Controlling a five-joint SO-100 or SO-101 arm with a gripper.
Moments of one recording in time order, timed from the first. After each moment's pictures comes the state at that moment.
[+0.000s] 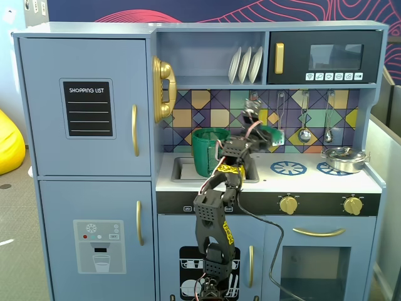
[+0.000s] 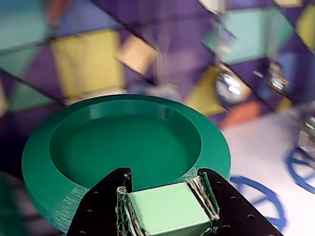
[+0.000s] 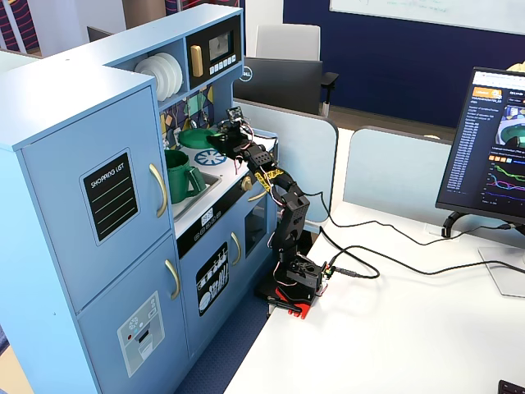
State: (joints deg) arm 21.5 107.5 78.0 26.1 -91.8
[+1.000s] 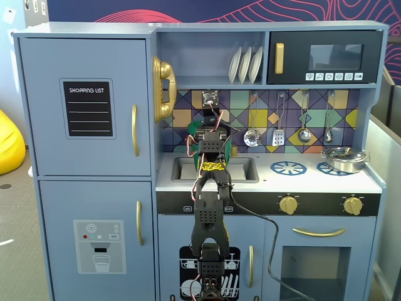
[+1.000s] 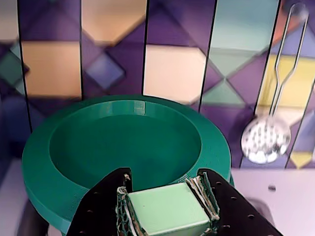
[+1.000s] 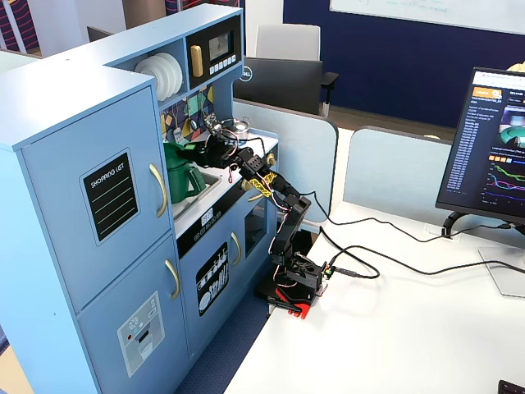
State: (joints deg) arm 2.1 109.8 75.0 33.8 -98.3
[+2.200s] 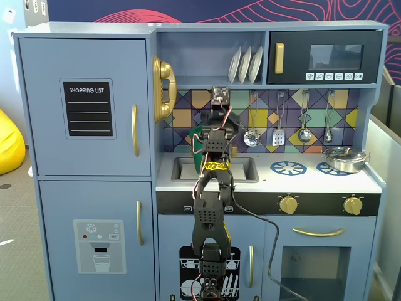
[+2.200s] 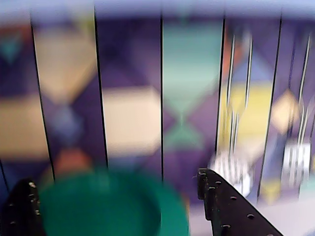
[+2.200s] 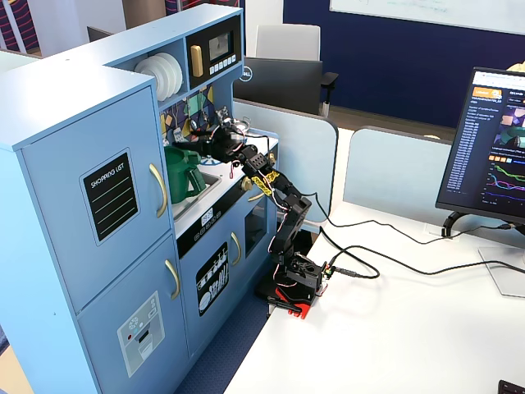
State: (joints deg) arm 6.9 109.8 70.1 26.6 -93.3
